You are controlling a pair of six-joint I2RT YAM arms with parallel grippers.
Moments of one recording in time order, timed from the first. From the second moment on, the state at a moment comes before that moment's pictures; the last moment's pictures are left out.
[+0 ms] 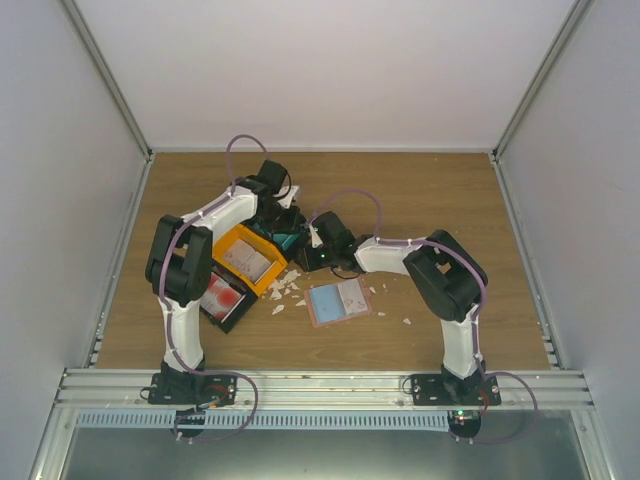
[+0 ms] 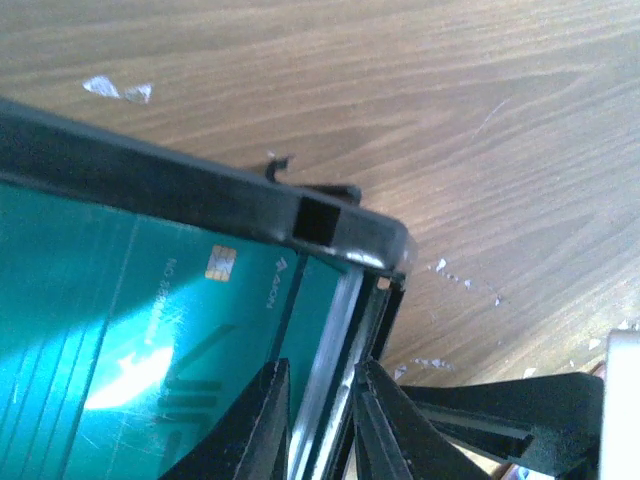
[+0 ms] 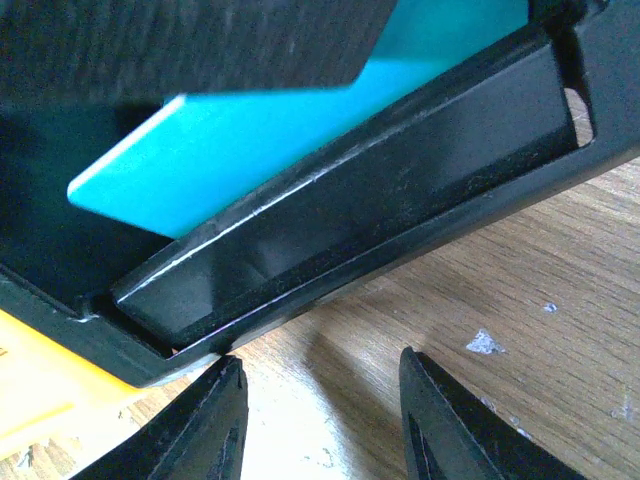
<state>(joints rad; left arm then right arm) -0.37 2.01 1.54 -0.73 0.32 -0.20 0.74 2.00 1.16 -0.01 -0.21 0.42</state>
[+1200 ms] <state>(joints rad) -0.45 2.00 1.54 -0.78 0.28 -0.14 0.73 1.72 0.92 0.06 -0.14 0.49</state>
